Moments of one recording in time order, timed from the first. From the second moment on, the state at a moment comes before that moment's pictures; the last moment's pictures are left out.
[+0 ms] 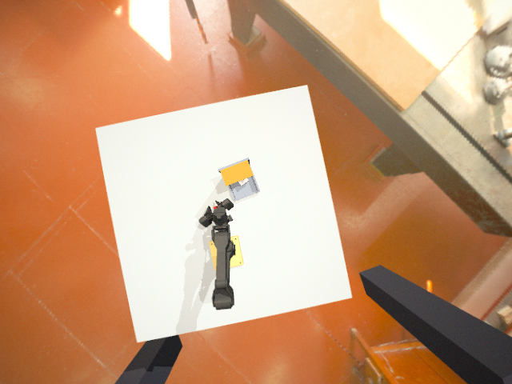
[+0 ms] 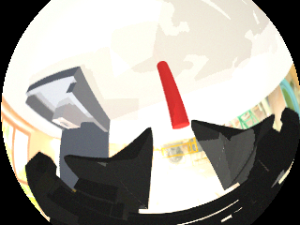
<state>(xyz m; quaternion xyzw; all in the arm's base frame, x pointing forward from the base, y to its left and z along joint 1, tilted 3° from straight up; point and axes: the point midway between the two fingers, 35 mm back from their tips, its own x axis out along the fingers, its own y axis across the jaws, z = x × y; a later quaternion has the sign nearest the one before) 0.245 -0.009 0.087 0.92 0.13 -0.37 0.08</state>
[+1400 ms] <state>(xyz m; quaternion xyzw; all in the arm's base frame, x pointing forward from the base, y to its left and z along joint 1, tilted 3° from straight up) 0.240 -0.008 0.070 0.91 0.14 -0.37 0.08</state>
